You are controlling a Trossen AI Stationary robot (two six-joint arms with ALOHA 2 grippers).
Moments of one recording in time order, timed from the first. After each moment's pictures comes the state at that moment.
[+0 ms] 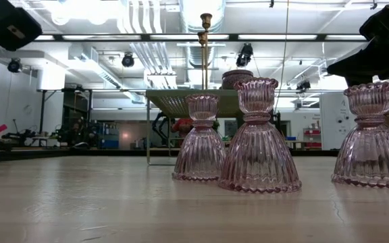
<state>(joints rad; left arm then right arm) -0.58 0.76 0.74 -0.75 0.08 -0.46 0.22 0.02 0.11 -0.26 0.31 0.21</state>
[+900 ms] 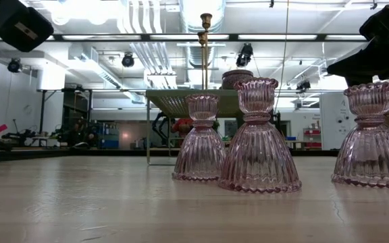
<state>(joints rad) -0.58 0.78 0.71 -0.66 0.01 -0.37 0.22 0.02 0.11 -0.26 0.31 0.21</state>
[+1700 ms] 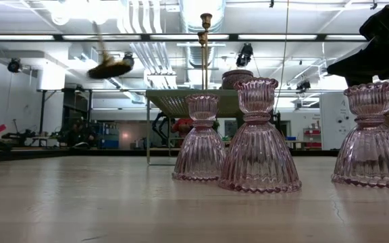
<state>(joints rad) -0.50 0.80 0.97 -0.55 -0.44 -0.11 0.22 0.02 0.11 -0.26 0.31 0.21</state>
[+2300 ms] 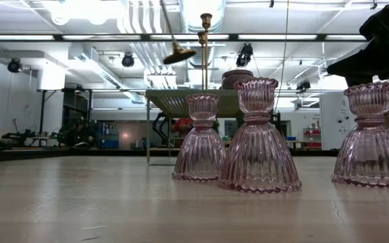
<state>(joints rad) -0.08 1.11 1.24 -0.41 -0.24 0.01 0.22 0.02 0.11 -0.26 0.31 0.21</state>
